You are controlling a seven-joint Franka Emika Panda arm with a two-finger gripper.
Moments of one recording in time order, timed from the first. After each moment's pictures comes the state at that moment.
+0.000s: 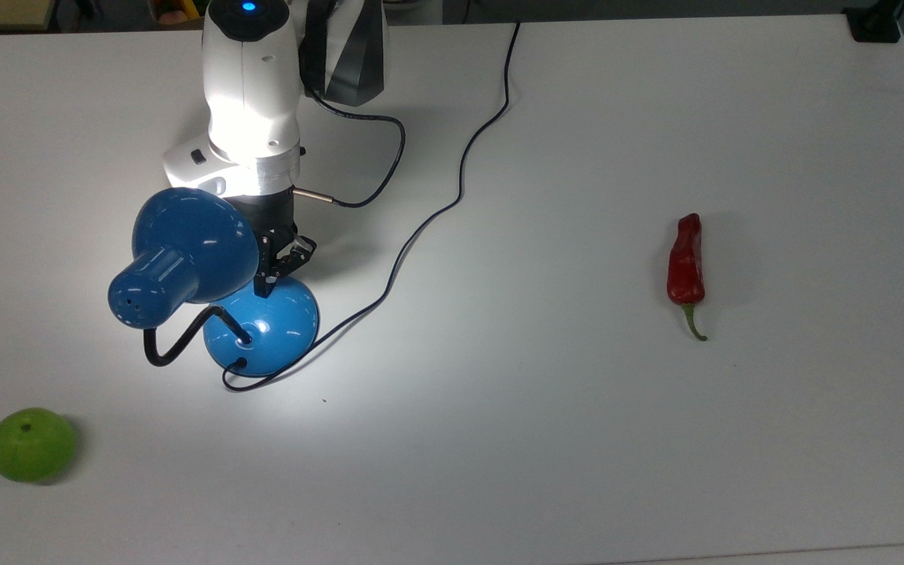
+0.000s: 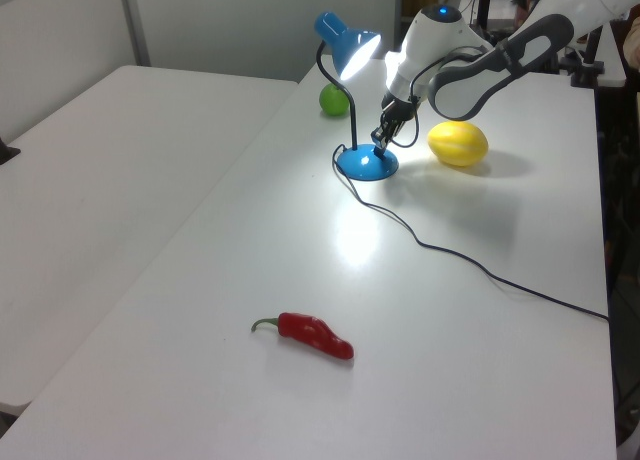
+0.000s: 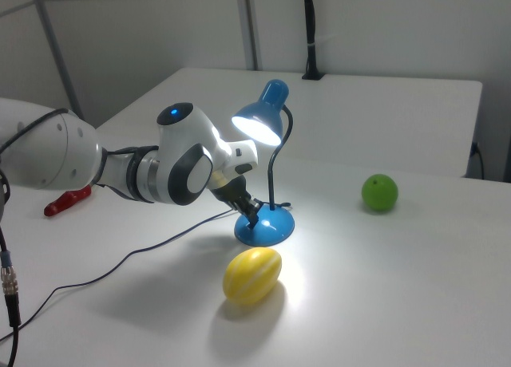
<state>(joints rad) -0.12 0.44 0.03 -1.84 -0.21 2.66 0.24</state>
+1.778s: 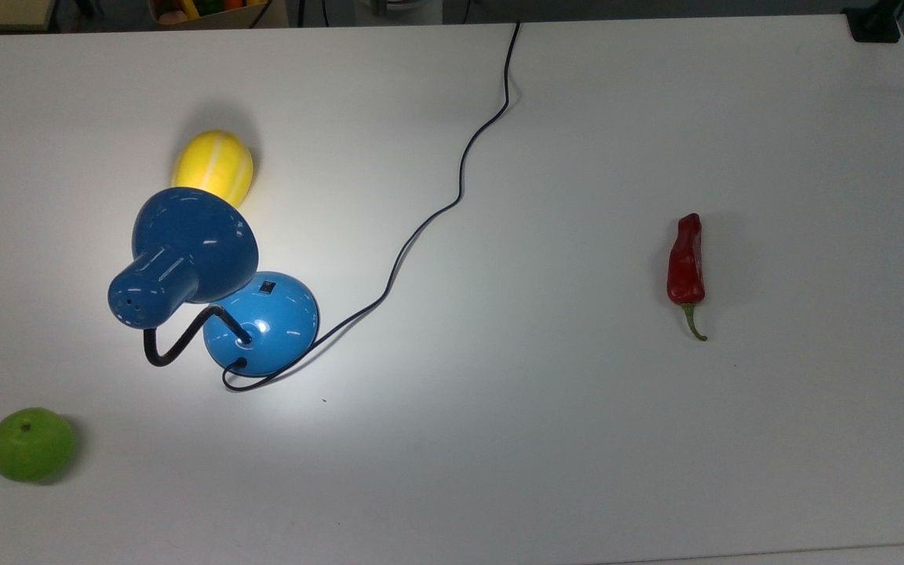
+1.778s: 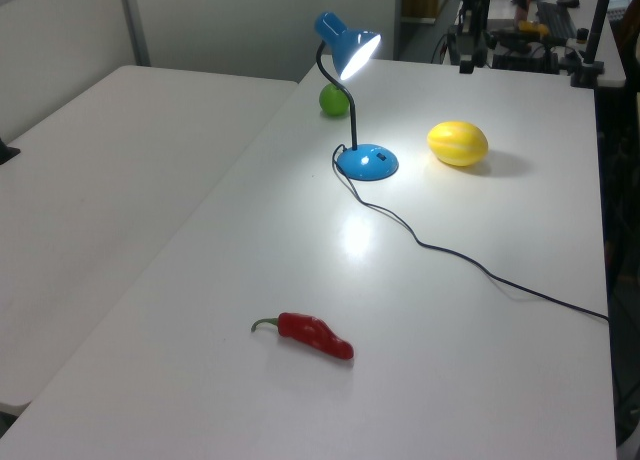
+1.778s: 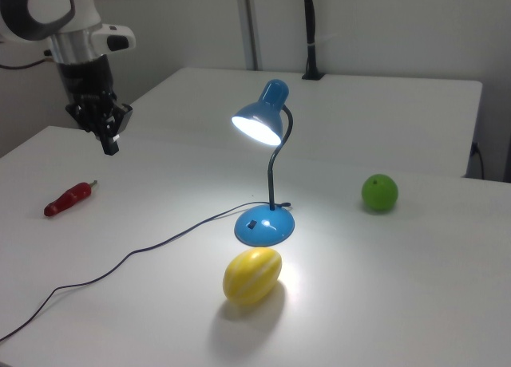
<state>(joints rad) 0.13 -0.06 -0.02 -1.66 -0.01 1.58 0.00</state>
